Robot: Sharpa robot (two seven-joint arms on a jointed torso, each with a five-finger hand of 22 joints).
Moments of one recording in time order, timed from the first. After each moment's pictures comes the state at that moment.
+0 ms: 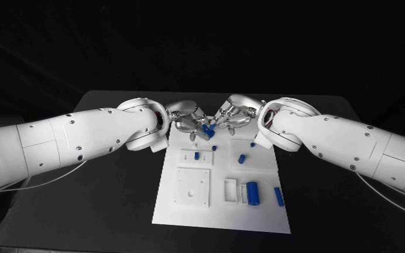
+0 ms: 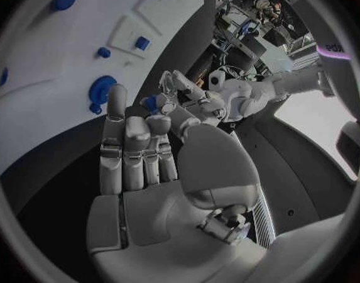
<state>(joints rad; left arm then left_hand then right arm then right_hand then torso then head) 1.43 -0.67 -0.24 1.41 -0.91 -0.07 0.01 1.43 0.09 -0.07 -0.12 0.05 0.92 0.12 0.06 0.06 1.24 0.04 0.24 0.15 1.14 0.00 0.76 0.47 0.03 1.17 -0.03 0.09 0.96 1.24 -0.62 0.02 1.34 -1.09 -0.10 0.01 1.23 0.03 0.40 -0.28 0.08 1.25 0.05 0.06 0.12 1.35 -0.03 0.88 0.95 1.36 -0.09 1.03 1.21 0.07 1.39 -0.10 0.16 1.01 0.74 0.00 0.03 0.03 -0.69</state>
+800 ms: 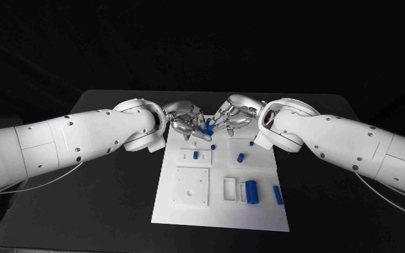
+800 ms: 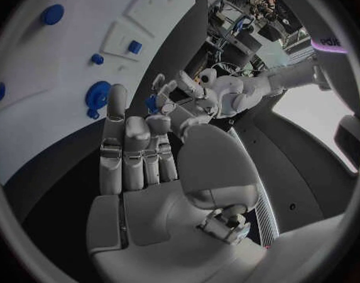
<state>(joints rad) 1.42 -0.67 -0.24 1.39 -0.92 -0.09 -0.01 1.23 -0.15 -0.01 0.13 0.05 0.55 0.09 0.94 0.57 0.85 0.04 1.11 0.55 1.02 -0.01 1.20 0.55 0.03 1.18 -0.04 0.14 1.19 1.22 -0.64 0.03 1.37 -1.06 -0.09 0.01 1.23 0.03 0.40 -0.28 0.09 1.25 0.06 0.06 0.12 1.35 -0.03 0.88 0.95 1.36 -0.08 1.03 1.21 0.07 1.39 -0.10 0.16 1.02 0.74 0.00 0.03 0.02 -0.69</state>
